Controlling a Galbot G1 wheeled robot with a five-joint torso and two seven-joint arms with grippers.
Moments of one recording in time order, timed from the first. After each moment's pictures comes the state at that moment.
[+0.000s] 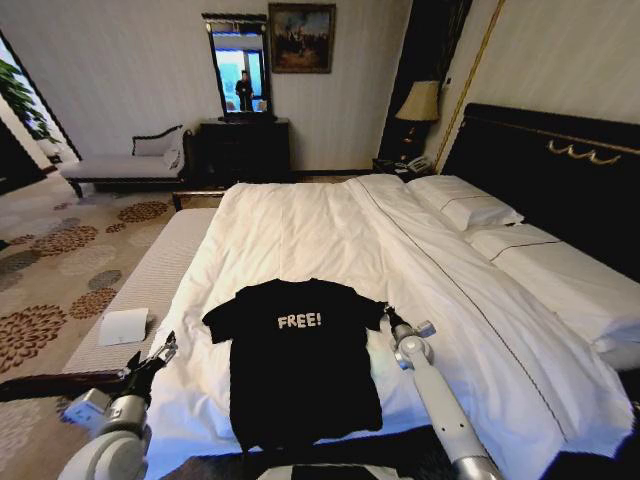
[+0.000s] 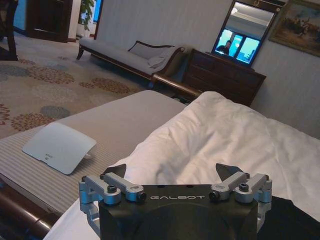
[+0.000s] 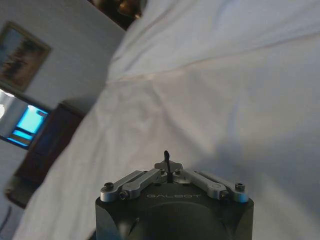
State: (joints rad) left arm 1.75 -1.41 -0.93 -2.24 -0.78 0.29 -0.24; right arm -0.97 1.29 0.46 1.35 1.28 -0.05 0.19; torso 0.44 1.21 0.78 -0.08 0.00
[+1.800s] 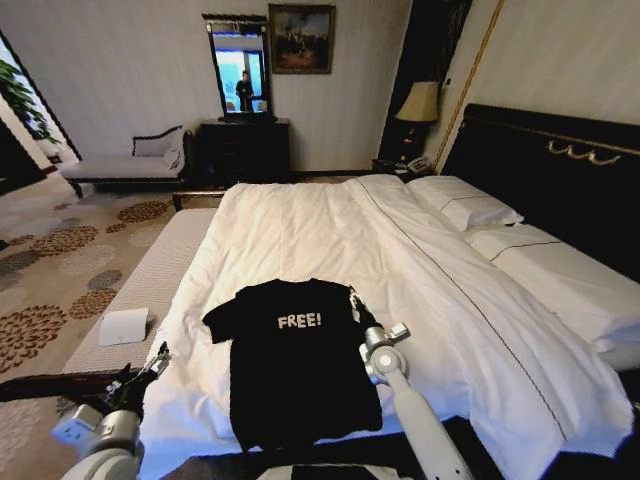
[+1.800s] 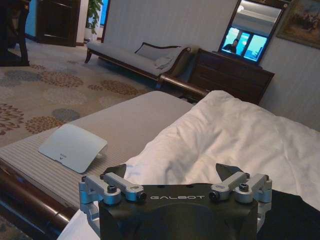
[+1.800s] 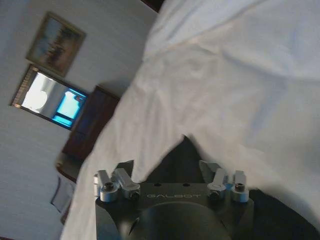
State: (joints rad) left arm 1.81 -1.44 -0.94 -2.29 -0.74 0.27 -0.25; right arm -1.17 1.35 0.32 1.67 1.27 0.01 0.26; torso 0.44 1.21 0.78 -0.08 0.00
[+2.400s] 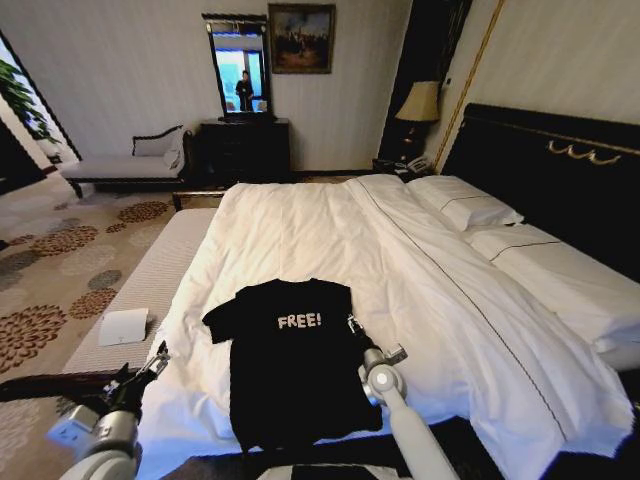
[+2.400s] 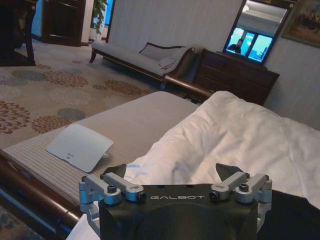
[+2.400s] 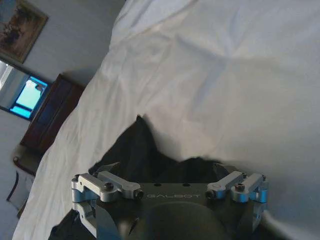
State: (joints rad) left arm 1.83 -1.44 -0.96 -2.29 -0.76 0.27 -0.25; right arm -1.23 1.38 0.33 1.66 1.21 0.01 0.35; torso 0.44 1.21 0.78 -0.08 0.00
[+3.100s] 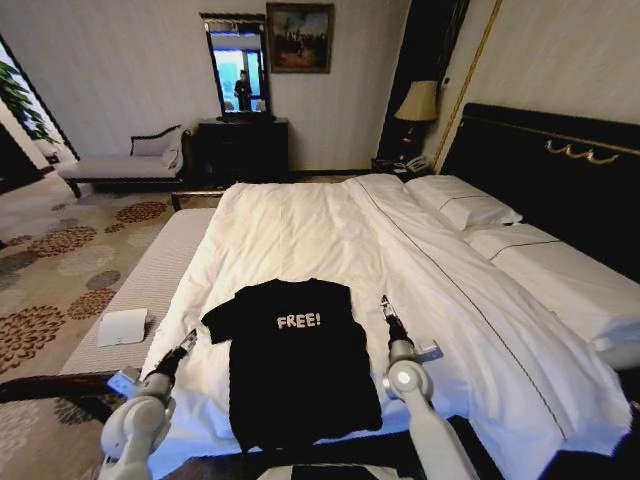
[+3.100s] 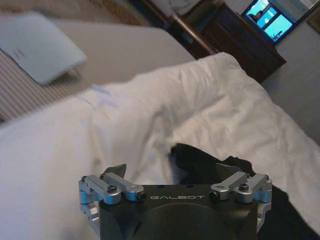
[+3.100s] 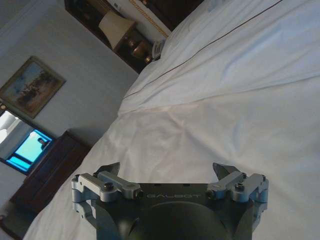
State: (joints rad) left arm 1.42 -1.39 -0.85 -1.89 -1.07 0.40 -0.31; right arm -1.27 1.39 0.44 1.80 1.04 0.12 0.41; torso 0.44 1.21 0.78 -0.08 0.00
